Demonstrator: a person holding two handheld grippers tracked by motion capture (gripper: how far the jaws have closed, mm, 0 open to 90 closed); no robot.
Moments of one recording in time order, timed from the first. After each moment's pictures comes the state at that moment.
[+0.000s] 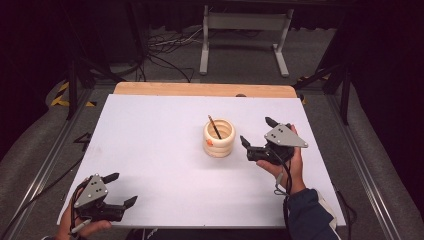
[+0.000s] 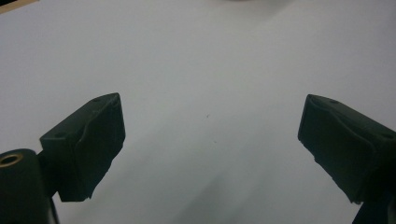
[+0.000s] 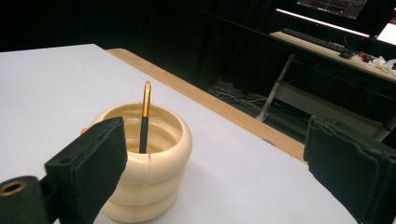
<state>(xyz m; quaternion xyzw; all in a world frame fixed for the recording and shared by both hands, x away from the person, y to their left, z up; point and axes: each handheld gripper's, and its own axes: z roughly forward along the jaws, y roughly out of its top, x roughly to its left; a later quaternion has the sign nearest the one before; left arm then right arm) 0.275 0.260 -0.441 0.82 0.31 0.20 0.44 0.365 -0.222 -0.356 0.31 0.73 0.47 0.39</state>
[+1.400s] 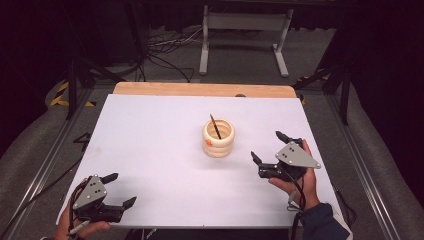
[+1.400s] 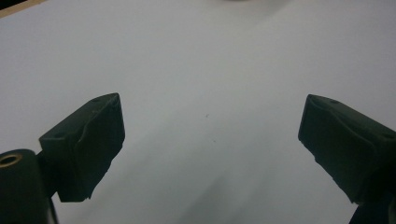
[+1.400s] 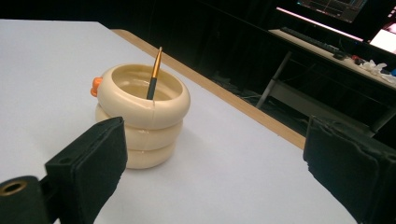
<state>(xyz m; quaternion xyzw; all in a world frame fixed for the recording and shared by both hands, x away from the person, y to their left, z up) 0.273 0.259 -0.440 0.82 0.30 0.20 0.44 0.329 -0.250 -0.373 0.29 0.74 0.45 0.40</state>
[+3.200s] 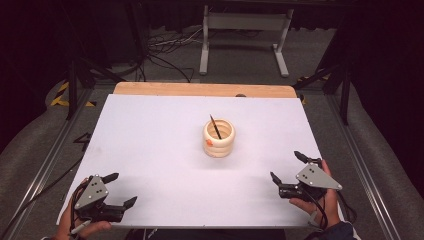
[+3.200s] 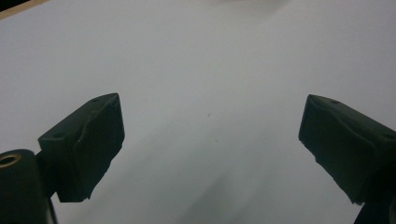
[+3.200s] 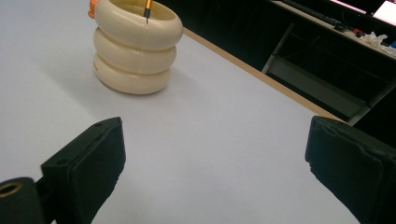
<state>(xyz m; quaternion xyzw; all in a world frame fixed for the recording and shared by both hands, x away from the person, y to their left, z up) 0.274 0.258 -0.440 0.82 0.30 0.21 0.43 0.294 -0.304 -0.408 0.30 0.76 0.42 0.39</state>
